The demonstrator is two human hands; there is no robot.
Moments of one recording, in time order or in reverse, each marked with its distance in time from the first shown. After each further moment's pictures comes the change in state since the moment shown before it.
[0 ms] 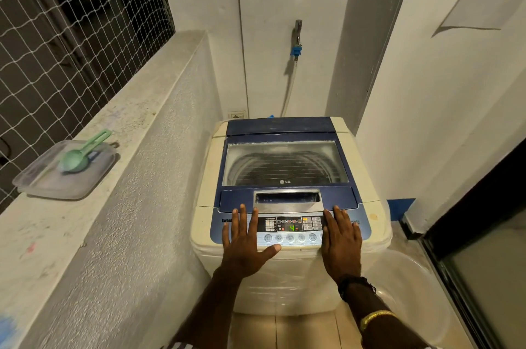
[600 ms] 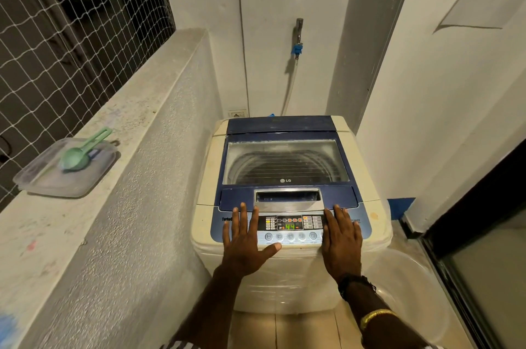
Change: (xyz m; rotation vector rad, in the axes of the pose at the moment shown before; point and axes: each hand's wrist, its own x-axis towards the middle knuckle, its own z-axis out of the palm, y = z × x) left_hand 0.001 -0.001 0.001 0.007 -0.020 -0.008; right_hand 0.001 0.004 0.004 -0.009 -0.012 0.004
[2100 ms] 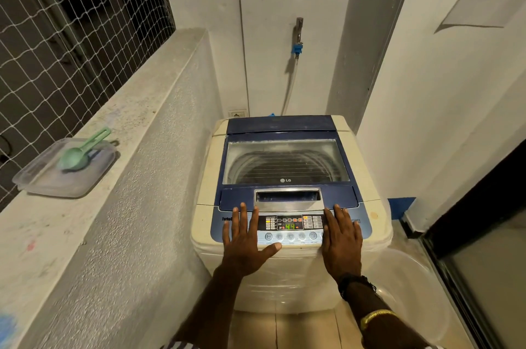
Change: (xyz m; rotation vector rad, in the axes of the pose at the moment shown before) left_hand -0.001 0.000 -0.001 0.006 0.007 0.003; right_hand 0.000 0.006 0.006 0.010 0.087 -0.043
